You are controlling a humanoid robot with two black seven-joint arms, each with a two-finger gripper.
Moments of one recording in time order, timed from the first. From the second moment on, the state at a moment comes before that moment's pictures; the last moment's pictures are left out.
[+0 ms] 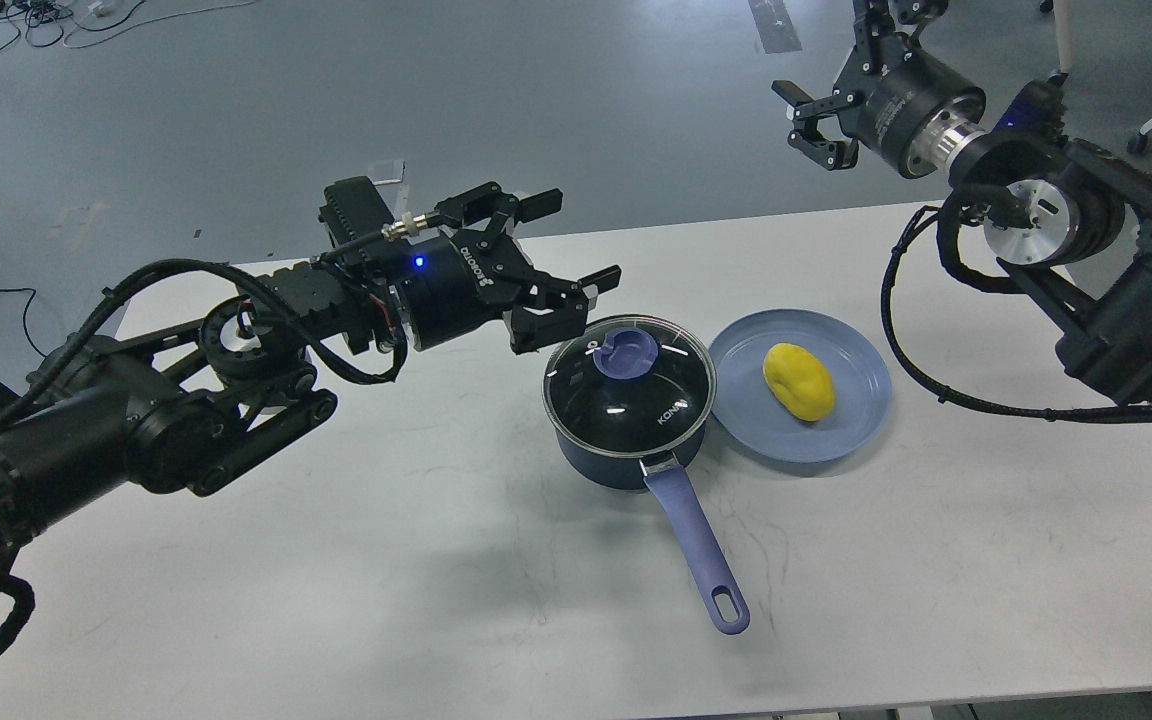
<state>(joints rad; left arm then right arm) -1.09 0.41 -0.14 -1.05 1.89 0.31 -0.49 0.88 -0.35 0.85 0.90 -0.19 0.15 0.06</state>
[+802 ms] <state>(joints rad) -1.00 0.30 -0.12 -0.99 1.86 0.31 -0.48 0.82 -0.41 0.87 0.82 -0.19 0.15 0.02</state>
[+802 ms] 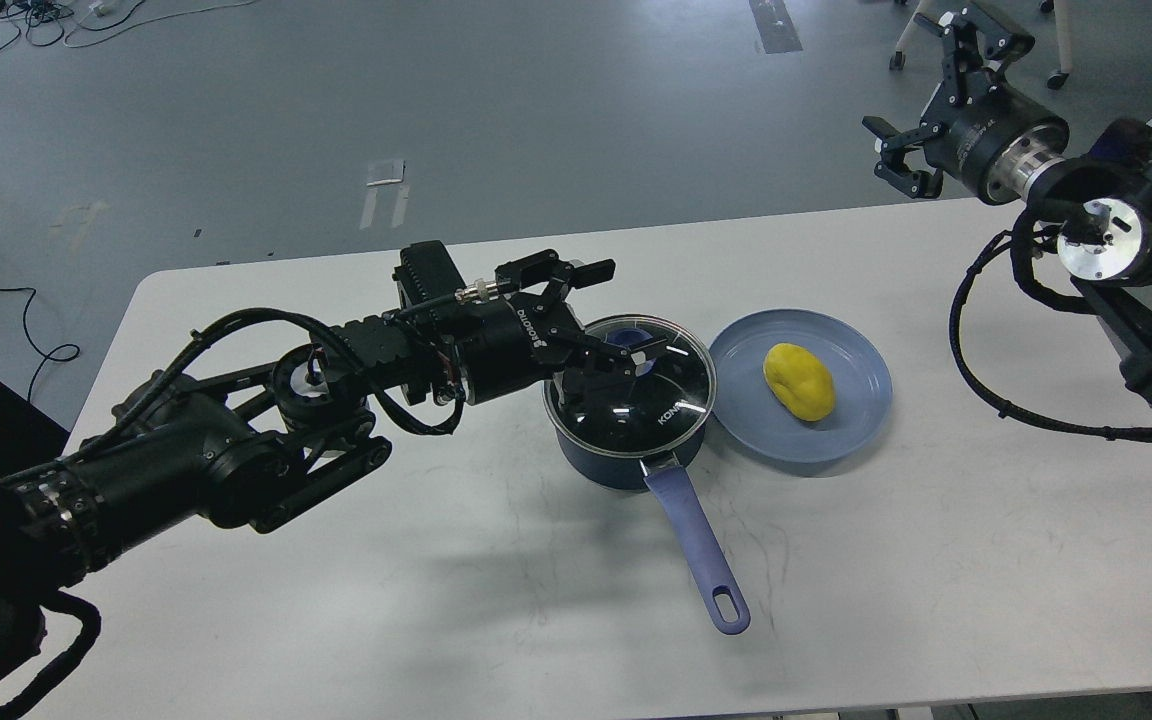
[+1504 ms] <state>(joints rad) -0.94 0.23 -0.10 -0.87 1.85 0.32 -0.48 0.81 -0.41 0.87 0.82 -0.19 0.15 0.02</state>
